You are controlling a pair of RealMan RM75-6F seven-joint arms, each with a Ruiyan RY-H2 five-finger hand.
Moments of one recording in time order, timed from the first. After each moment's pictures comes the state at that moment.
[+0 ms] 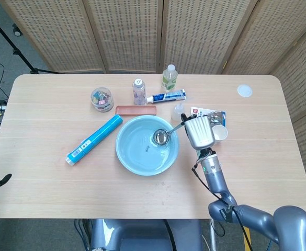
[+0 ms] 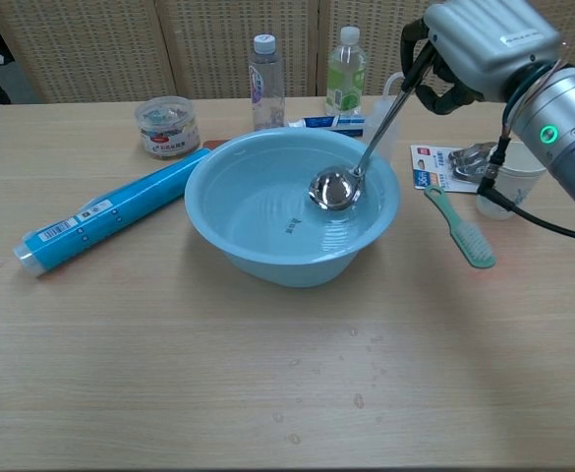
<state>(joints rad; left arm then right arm) -0.08 -1.05 -0.08 -1.62 1.45 1.48 -0.15 0.76 -1.79 0.25 -1.11 -1.30 1.34 -0.51</state>
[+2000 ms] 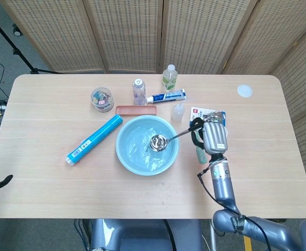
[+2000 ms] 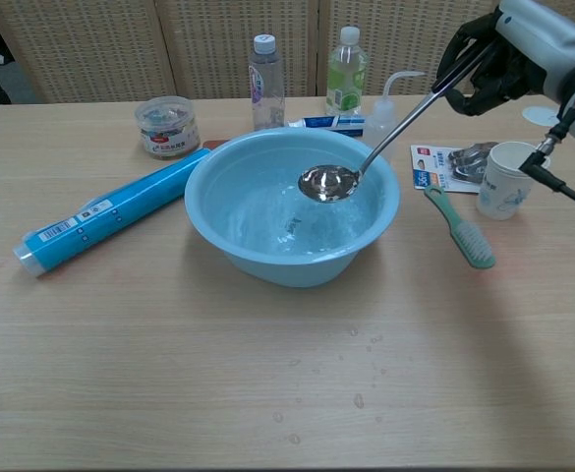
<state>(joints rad) -0.08 -1.05 -0.07 -1.63 1.46 1.49 -0.14 0.61 -1.68 0.39 -1.50 -1.07 1.27 -0.31</state>
